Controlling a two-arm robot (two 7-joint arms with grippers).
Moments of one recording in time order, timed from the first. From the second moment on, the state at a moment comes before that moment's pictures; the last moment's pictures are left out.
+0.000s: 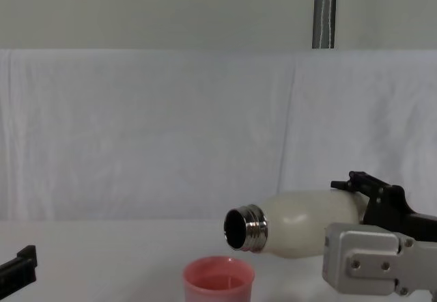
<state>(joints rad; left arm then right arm) 0.27 0.24 0.04 -1.85 -0.25 -0.02 -0.02 0.35 0.45 -0.57 -1.44 -0.86 -0.09 0.05</state>
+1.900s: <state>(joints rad) 0.27 0.24 0.04 -1.85 -0.25 -0.02 -0.02 0.38 0.46 -0.60 -1.44 -0.92 -0.10 0.01</state>
